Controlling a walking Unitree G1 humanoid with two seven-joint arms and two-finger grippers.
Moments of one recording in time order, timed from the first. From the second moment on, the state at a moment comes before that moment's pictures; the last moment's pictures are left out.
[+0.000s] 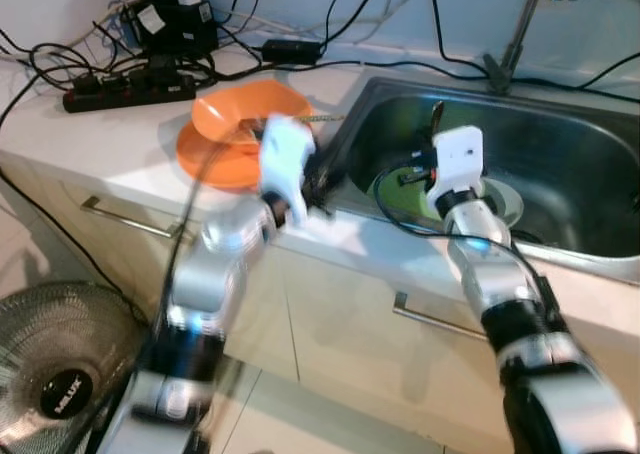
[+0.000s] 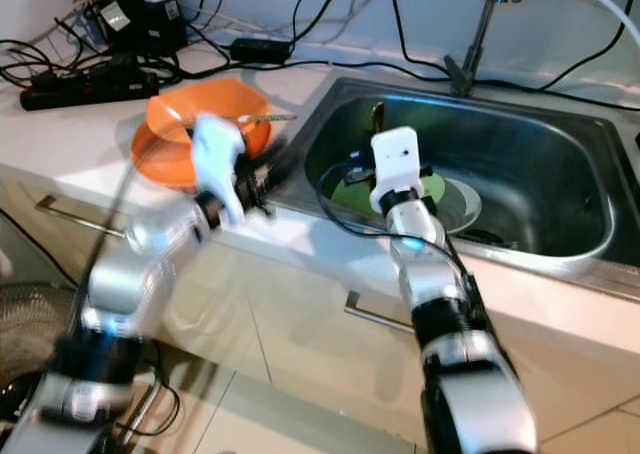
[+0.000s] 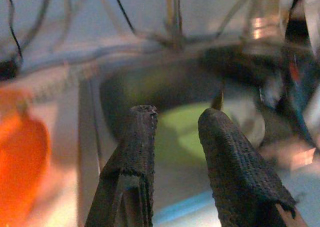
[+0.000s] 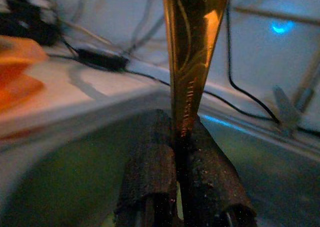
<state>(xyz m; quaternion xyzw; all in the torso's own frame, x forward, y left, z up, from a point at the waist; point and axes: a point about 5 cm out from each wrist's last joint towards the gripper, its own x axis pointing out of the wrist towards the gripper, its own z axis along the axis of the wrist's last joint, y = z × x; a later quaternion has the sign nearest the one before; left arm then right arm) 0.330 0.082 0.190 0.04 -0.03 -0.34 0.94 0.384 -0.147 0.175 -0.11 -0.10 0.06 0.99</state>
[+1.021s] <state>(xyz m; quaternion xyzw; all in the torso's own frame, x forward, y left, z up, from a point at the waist) 0.301 0.069 0.148 0.05 0.04 -0.37 0.93 0.398 -0.161 0.147 -0.07 0.05 0.01 1.00</state>
